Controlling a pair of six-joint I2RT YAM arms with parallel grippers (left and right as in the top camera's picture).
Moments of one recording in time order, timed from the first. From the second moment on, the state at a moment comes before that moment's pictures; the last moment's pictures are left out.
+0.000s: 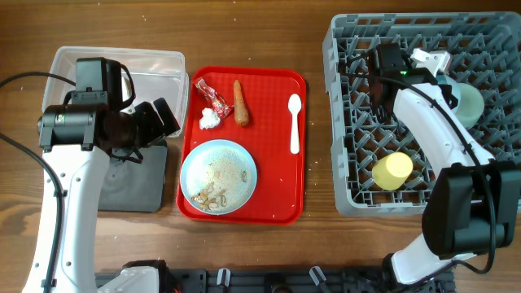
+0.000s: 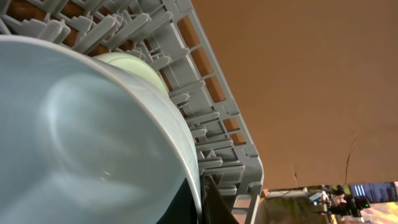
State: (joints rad) left arm 0.02 1.35 1.34 -1.23 0.13 -0.47; right arm 0.11 1.79 1.30 -0.93 1.17 0.36
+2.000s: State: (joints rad) left arm 0.02 1.35 1.34 -1.23 0.13 -0.47; right arm 0.17 1.83 1.27 -0.64 1.34 -0.12
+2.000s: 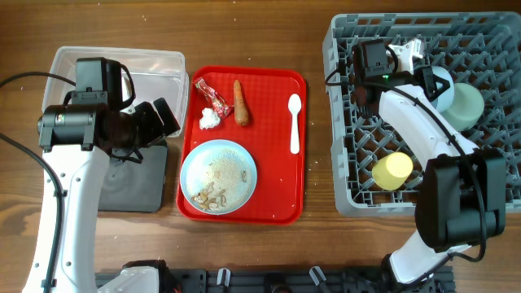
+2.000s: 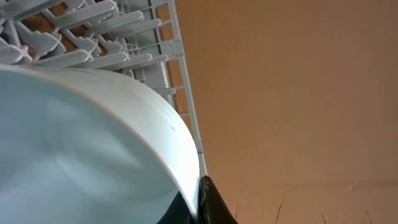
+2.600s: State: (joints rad) left arm 0.02 1.35 1.34 -1.23 0.13 -0.47; right arm 0.33 1.84 1.27 -0.71 1.28 -0.14
